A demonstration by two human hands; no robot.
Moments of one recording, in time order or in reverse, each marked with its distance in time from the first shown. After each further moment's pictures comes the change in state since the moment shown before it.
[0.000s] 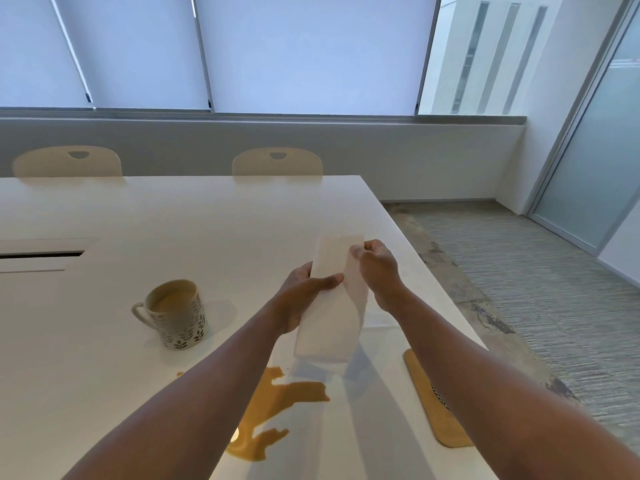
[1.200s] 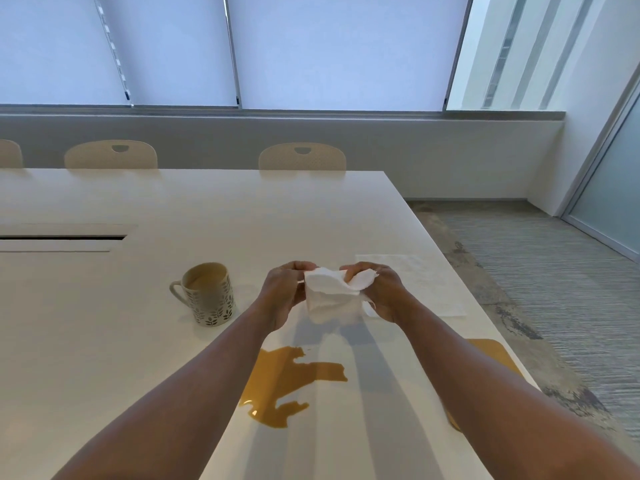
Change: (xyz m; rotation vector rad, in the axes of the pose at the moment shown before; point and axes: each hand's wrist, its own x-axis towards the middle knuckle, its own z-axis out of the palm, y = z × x) left_hand -0.040 -0.003 -0.039 -0.144 0.356 -0.036; right_hand -0.032 0.031 0.012 0.183 -0.405 0.086
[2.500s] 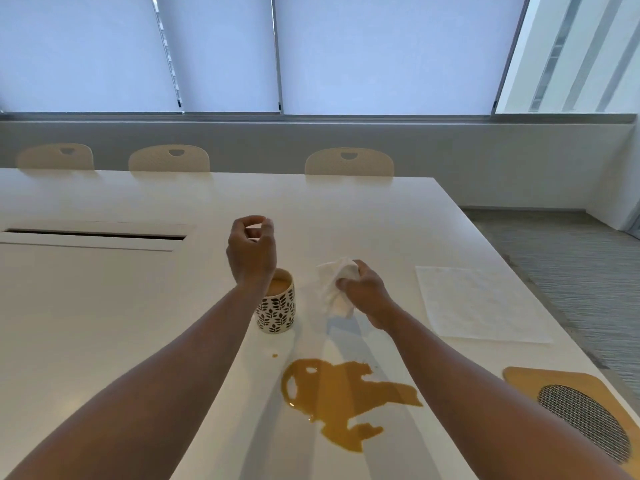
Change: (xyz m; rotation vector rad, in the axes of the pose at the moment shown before) left_hand 0.022 0.072 -0.125 0.308 0.785 0.573; right_hand 0.044 0.011 0.135 -0.240 0.015 -0.095
